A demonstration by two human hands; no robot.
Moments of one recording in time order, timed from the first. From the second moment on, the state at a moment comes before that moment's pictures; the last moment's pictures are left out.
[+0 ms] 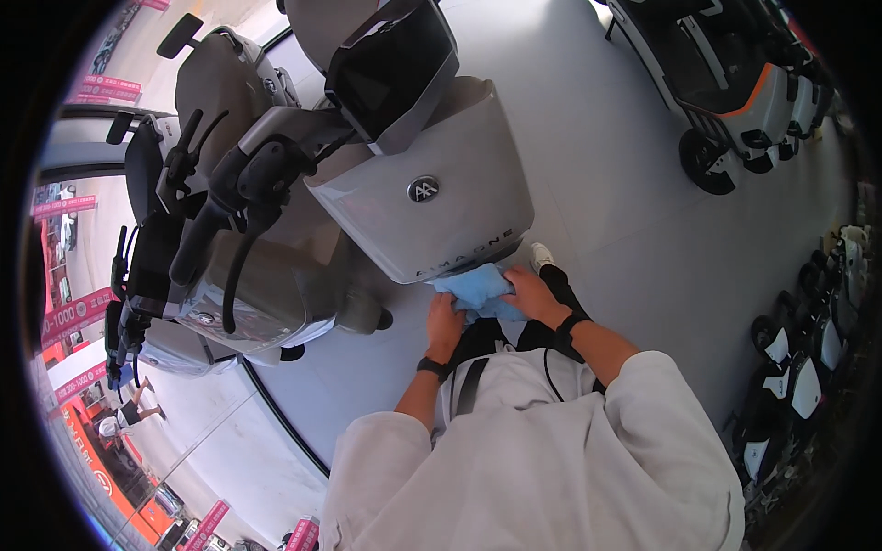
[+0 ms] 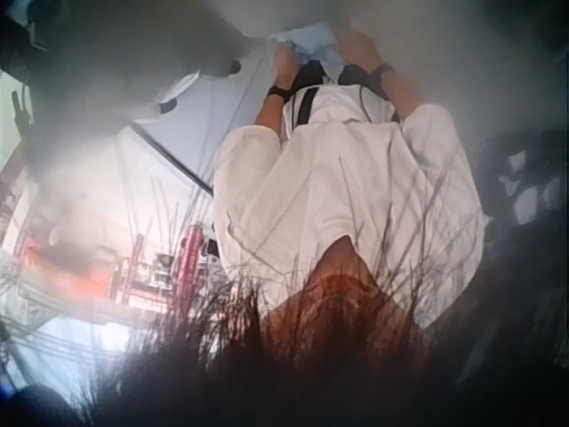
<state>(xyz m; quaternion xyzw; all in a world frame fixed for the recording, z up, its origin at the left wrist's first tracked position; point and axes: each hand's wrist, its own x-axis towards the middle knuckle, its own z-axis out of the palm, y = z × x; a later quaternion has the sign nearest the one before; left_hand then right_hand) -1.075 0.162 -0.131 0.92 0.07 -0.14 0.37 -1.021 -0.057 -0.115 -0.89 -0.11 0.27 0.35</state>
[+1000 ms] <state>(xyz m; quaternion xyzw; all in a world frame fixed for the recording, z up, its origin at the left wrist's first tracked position) -0.888 -0.271 0.020 0.84 -0.22 -0.16 0.47 -0.931 -0.475 0.038 -0.81 0.16 0.05 0.57</state>
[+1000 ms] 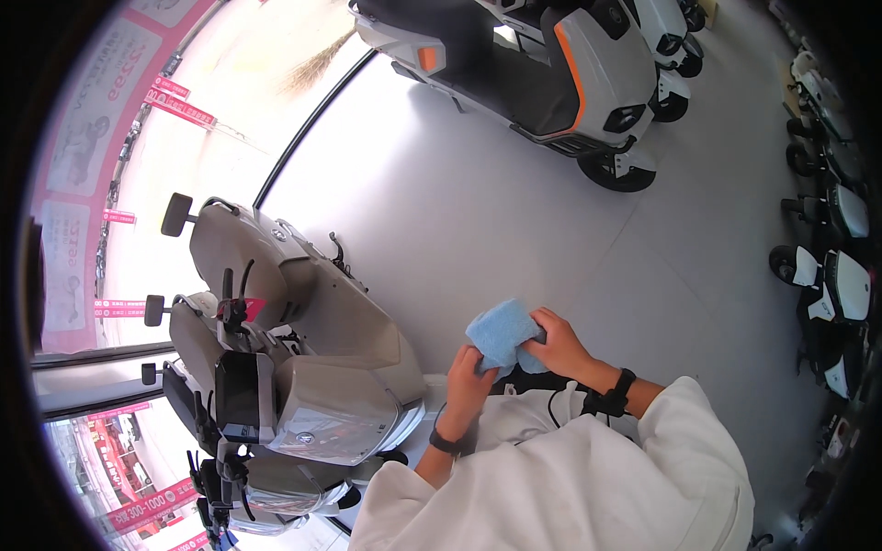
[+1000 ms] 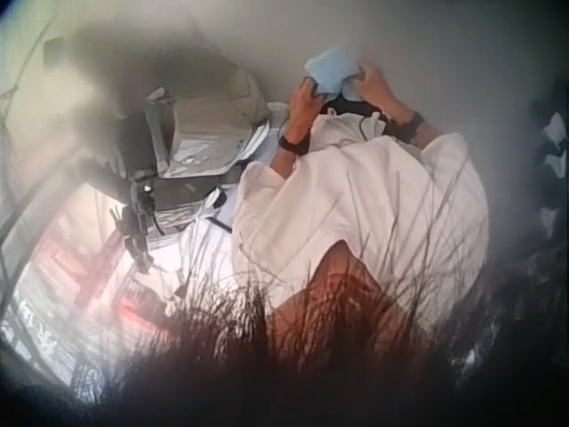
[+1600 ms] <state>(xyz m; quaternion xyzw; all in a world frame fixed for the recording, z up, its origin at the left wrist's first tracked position) -0.696 -0.430 0.043 0.78 -0.39 -0.20 0.45 -0.830 -0.594 0.077 -0.78 0.26 -0.10 0.56</state>
